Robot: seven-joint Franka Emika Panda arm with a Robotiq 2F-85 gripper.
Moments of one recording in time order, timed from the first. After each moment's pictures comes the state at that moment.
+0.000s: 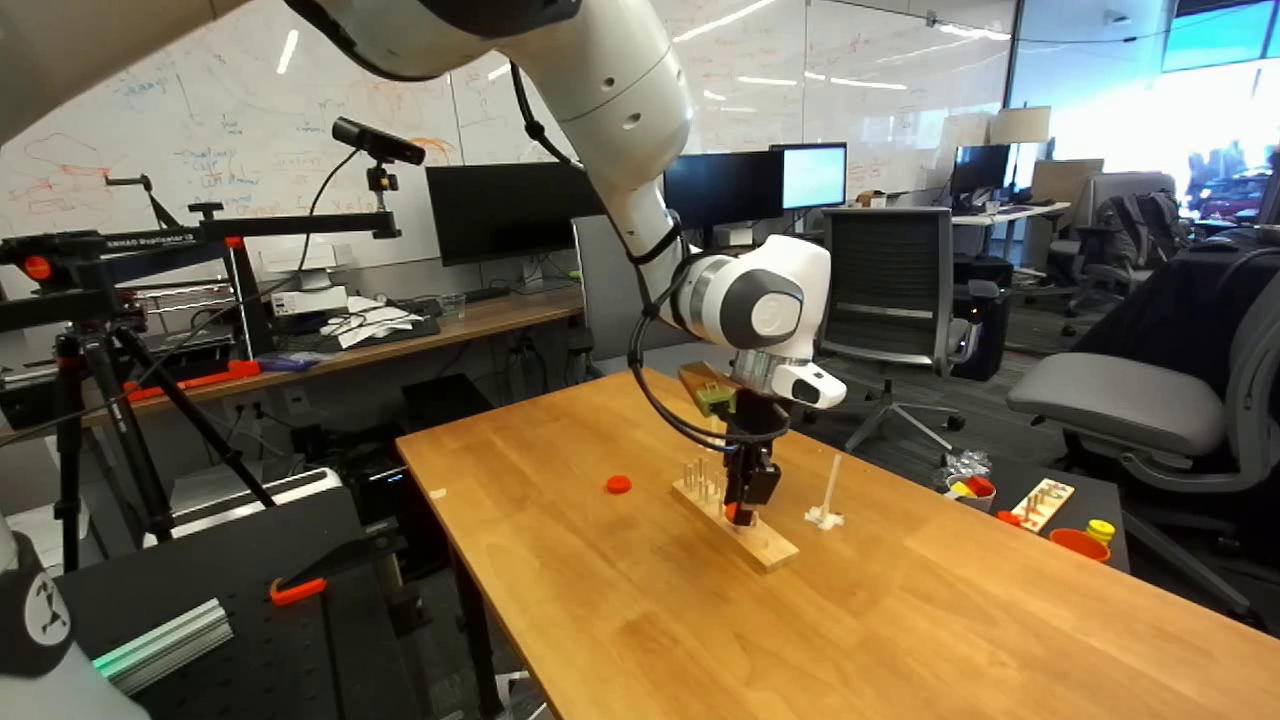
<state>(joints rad) 0.16 1.01 -0.04 -1.52 0.12 2.31 0.49</state>
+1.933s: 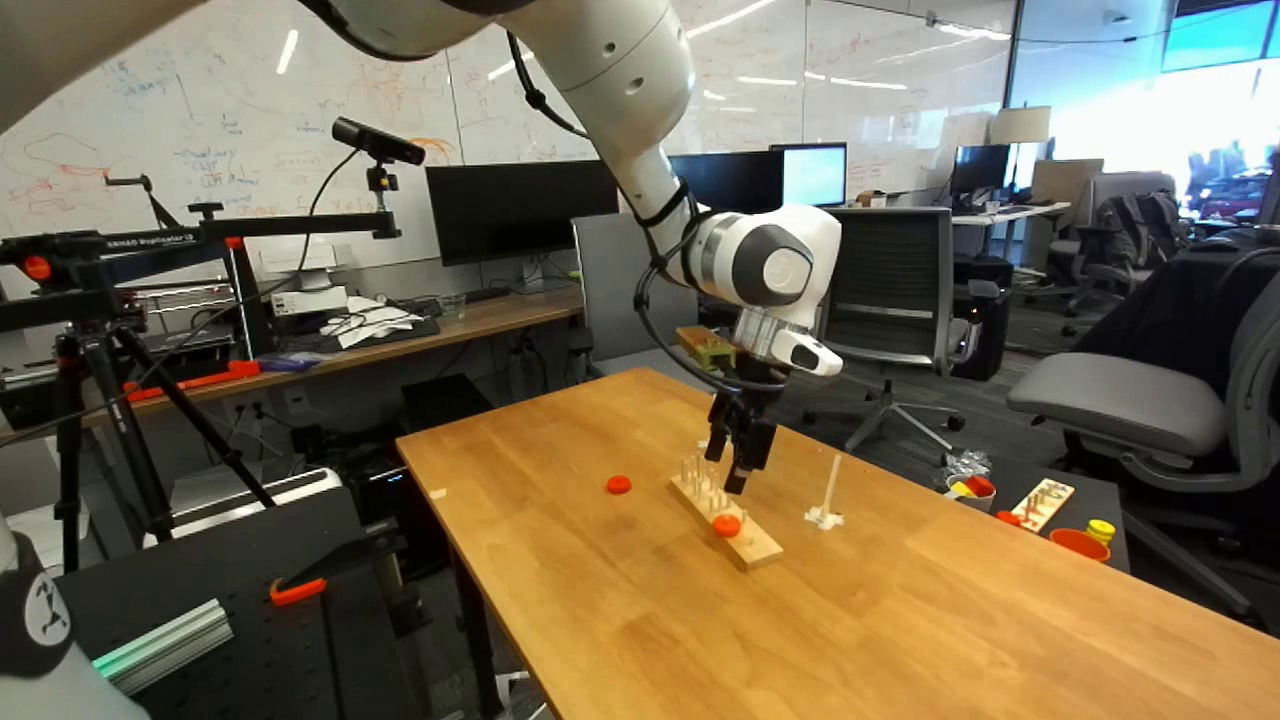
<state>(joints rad) 0.15 0.97 -0.01 -1.45 0.13 2.07 0.48</state>
